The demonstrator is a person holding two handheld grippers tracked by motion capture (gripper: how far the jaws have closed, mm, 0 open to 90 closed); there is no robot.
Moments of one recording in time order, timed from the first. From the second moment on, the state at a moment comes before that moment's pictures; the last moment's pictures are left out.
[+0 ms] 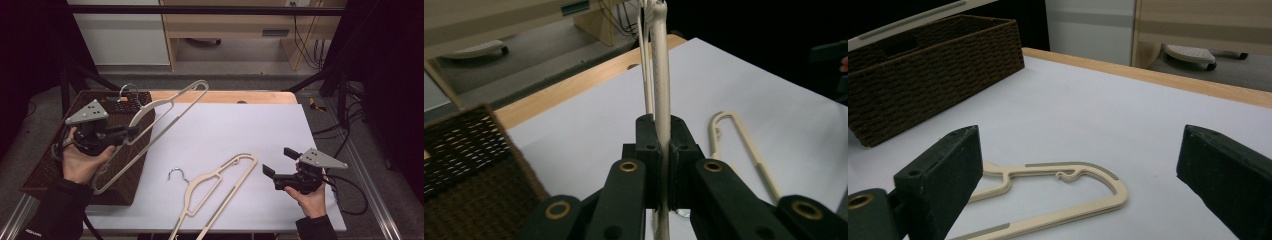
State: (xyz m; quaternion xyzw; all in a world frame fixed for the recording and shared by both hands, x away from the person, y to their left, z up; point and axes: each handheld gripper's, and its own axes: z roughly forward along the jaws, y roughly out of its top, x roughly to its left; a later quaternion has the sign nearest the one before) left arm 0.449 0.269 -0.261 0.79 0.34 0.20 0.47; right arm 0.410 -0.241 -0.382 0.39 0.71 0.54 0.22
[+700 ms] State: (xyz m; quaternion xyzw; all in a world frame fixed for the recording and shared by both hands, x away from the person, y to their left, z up) left arm 0.477 0.383 -0.265 0.76 0.40 0.25 0.45; right arm 0.411 -0.241 -0.382 0.39 0.72 0.53 0.23
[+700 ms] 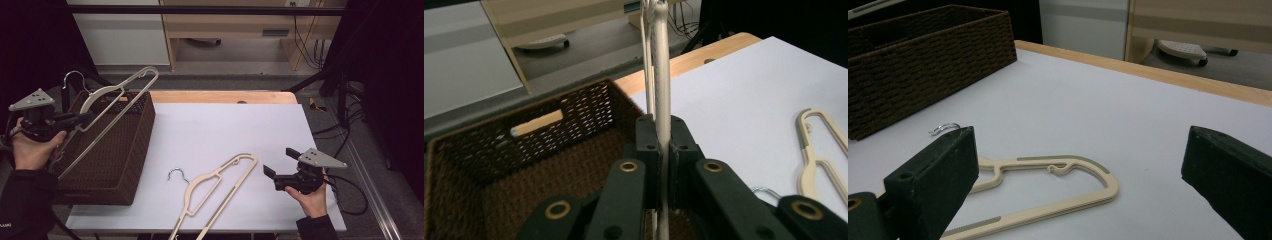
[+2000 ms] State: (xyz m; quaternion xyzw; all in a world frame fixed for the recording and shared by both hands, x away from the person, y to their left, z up) left arm 0.507 0.404 -0.364 0.80 0.45 0.22 0.33; right arm 0.413 -0.237 -0.386 0.38 0.73 0.52 0.23
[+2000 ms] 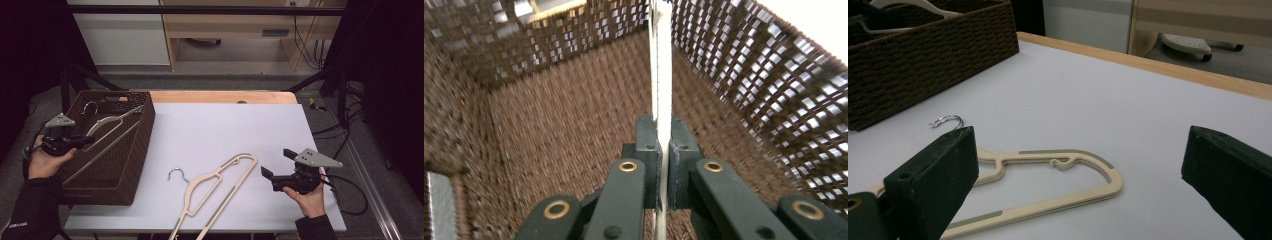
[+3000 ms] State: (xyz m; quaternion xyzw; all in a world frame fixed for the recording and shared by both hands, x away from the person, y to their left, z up) left arm 0.453 0.393 -0.332 0.73 0.47 0.27 0.41; right arm 0.413 -0.239 -0.383 0.39 0.72 0.52 0.23
